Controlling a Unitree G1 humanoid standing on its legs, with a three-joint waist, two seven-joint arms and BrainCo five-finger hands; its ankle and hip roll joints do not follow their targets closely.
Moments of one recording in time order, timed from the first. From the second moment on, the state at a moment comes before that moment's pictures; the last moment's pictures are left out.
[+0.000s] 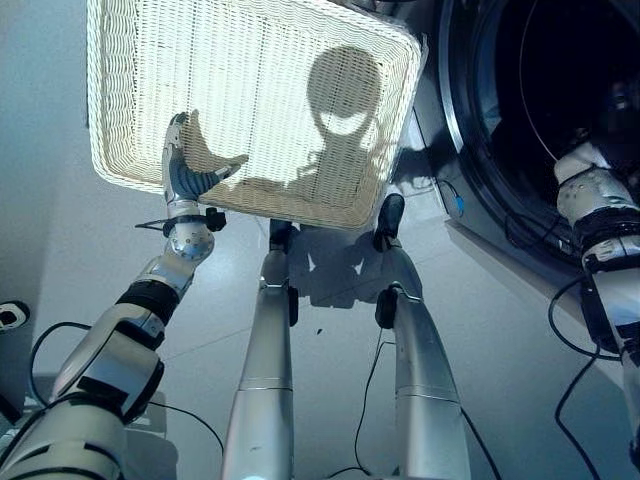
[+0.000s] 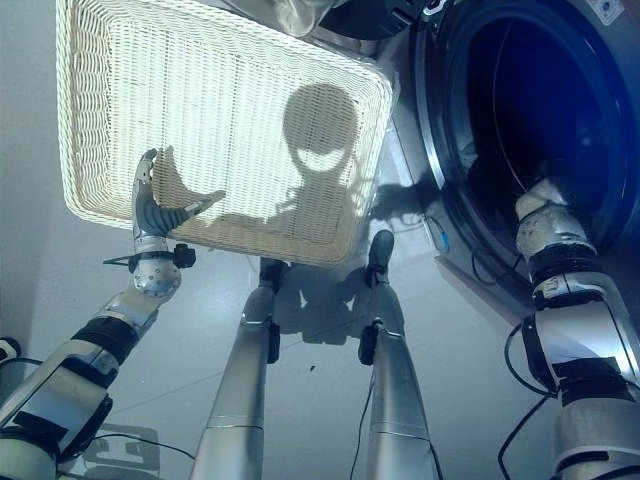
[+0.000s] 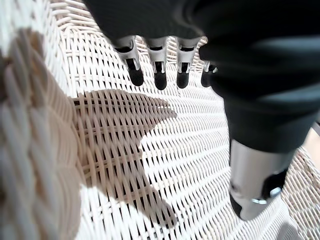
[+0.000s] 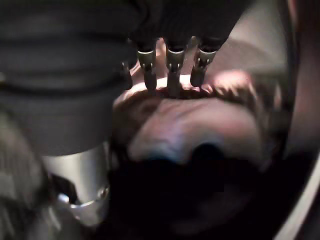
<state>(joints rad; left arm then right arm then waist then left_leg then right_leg) -0.87 0.65 -0.53 0.89 -0.21 -0.47 0.70 -1.22 -0.79 0.39 1.09 0.77 -0.04 -0.82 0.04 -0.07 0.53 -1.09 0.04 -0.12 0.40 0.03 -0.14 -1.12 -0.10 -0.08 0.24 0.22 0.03</state>
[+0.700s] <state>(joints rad) -0.90 0.60 -0.53 0.88 -0.21 -0.45 0.71 -1.09 -0.80 0.53 0.58 -0.08 0.20 -0.92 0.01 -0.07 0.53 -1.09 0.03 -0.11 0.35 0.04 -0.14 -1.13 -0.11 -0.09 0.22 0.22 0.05</state>
